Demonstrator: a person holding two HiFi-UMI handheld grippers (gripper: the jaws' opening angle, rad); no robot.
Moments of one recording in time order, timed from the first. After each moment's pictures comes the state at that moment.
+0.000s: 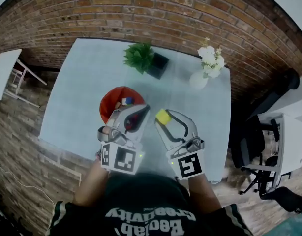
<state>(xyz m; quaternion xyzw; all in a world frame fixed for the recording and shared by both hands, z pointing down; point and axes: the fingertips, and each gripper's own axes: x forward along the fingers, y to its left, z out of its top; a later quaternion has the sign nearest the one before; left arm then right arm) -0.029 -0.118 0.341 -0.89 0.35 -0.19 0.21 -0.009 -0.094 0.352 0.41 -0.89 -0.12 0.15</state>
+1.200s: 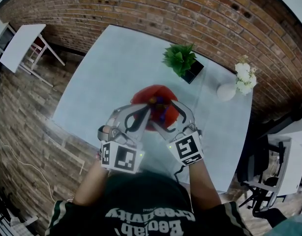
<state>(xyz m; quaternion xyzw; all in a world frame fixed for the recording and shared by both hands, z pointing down) -0.163 -0.126 0.357 -0.86 0.43 -0.22 0.18 -0.144 -0.136 0.416 0.30 -0.93 -0.07 0.21</state>
